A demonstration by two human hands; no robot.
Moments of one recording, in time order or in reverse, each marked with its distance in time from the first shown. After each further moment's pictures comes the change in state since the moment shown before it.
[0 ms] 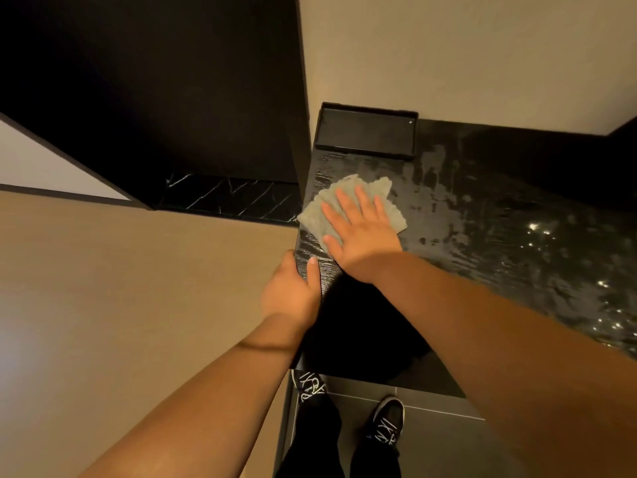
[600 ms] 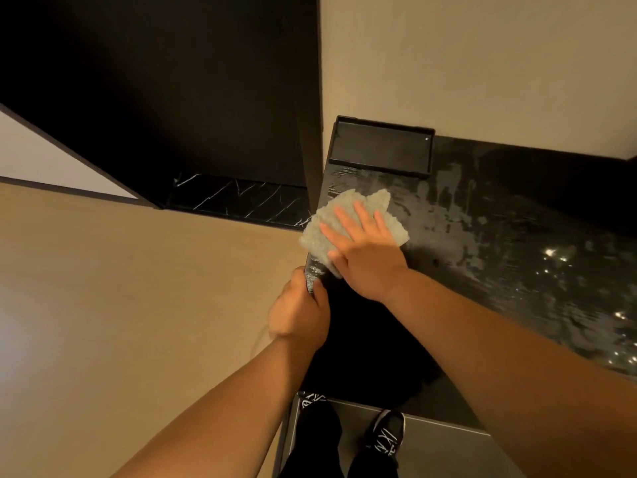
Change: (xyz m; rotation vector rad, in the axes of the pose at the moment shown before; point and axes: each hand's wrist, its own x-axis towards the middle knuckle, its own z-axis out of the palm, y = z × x) left_hand 0.000 0.002 -0.001 0.050 -0.010 -0.005; right_hand 0.012 -0.004 -0.003 0.006 0.086 -0.134
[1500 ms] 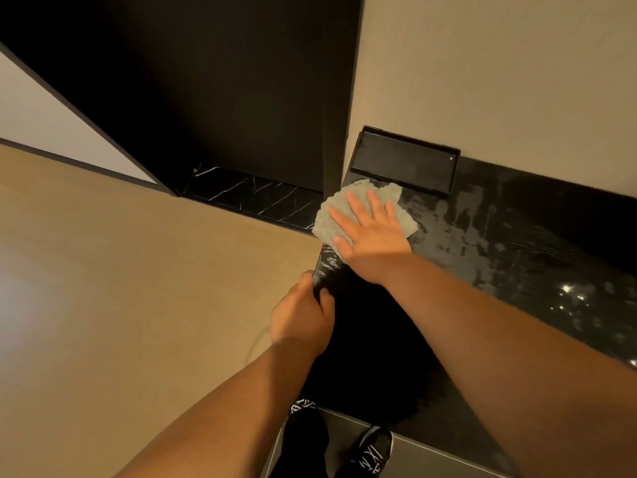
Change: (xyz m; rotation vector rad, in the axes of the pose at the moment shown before) left_hand -0.002 0.001 -0.004 0.004 0.017 -0.002; right_hand 0.047 0.009 -0.009 0.020 -0.155 0.054
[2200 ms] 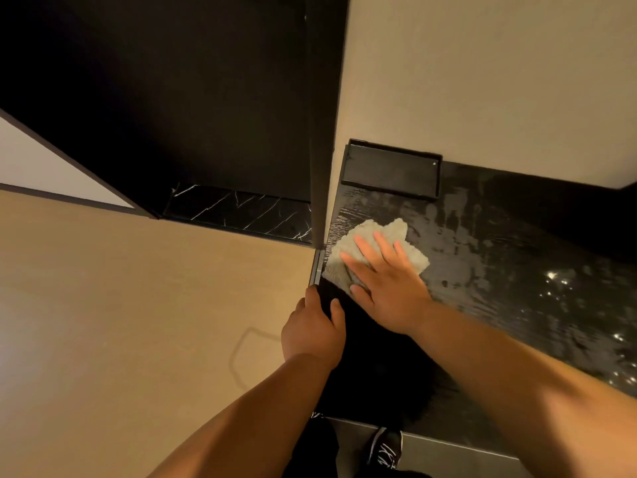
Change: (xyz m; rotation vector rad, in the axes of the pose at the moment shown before) left_hand 0.000 0.001 -0.006 0.084 -0.121 -0.023; right_hand -0.072 -0.001 0.013 -0.082 0.058 -0.062
